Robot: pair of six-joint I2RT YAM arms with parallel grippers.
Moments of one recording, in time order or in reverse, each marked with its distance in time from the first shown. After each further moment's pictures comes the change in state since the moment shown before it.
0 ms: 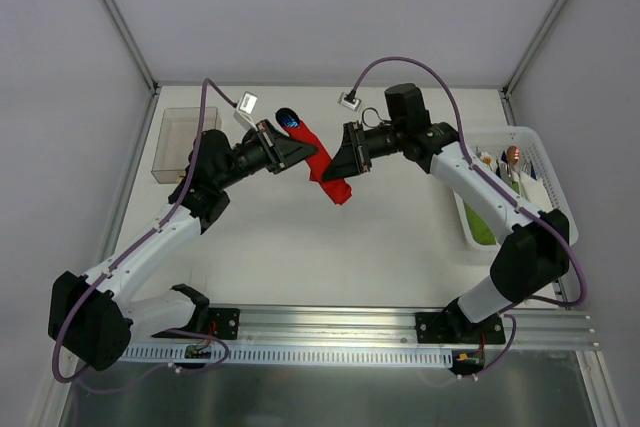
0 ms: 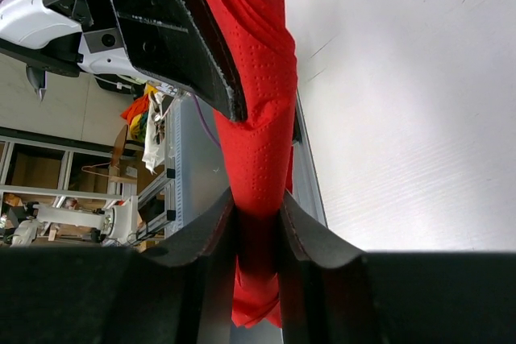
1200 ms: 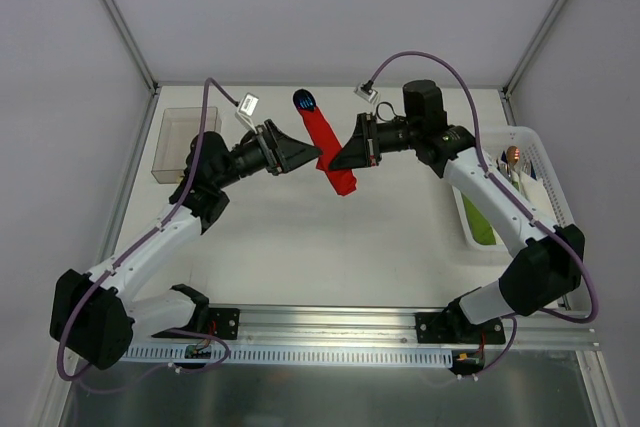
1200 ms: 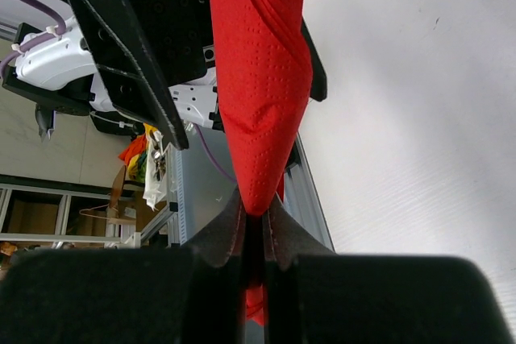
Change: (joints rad) left arm 0.032 0.005 -0.034 0.071 0.096 0.045; right arm -0.047 -0.085 -0.034 0.087 0.058 0.130
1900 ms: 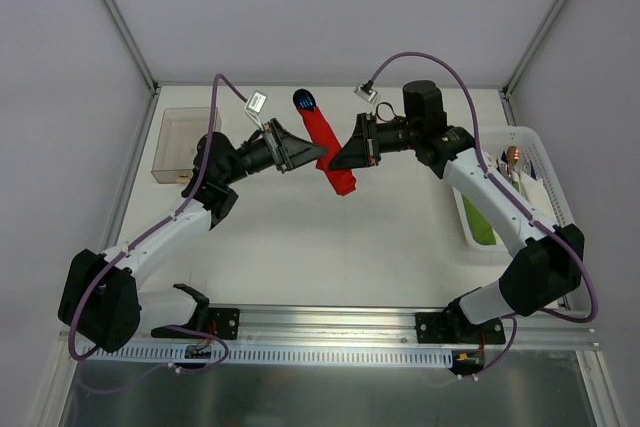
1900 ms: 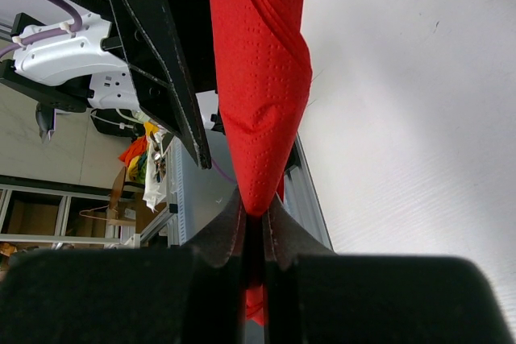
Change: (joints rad) left arm -0.019 0.100 -0.014 0.246 0.085 -0.149; right arm 0.001 0.000 -0.014 0.023 0.000 0.015
